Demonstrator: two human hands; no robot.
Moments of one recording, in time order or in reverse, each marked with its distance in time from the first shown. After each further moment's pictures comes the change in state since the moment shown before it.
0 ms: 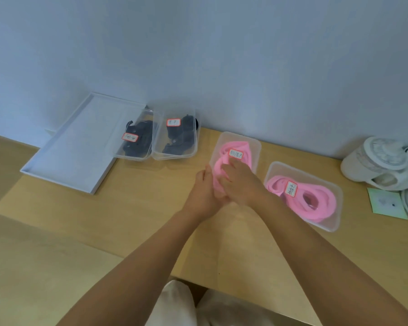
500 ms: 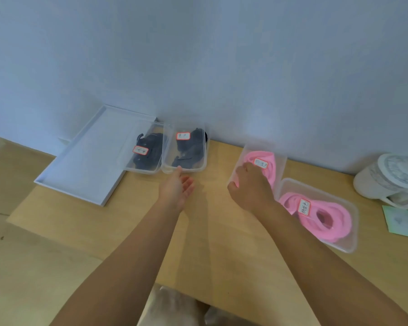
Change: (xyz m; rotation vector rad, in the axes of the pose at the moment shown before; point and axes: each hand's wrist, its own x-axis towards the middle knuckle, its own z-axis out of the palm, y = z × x) left_hand 0.026 -0.010 -0.067 -1.269 0.452 -0.542; right_hand 0.006 -0.009 -0.017 -0.078 0.205 0.094
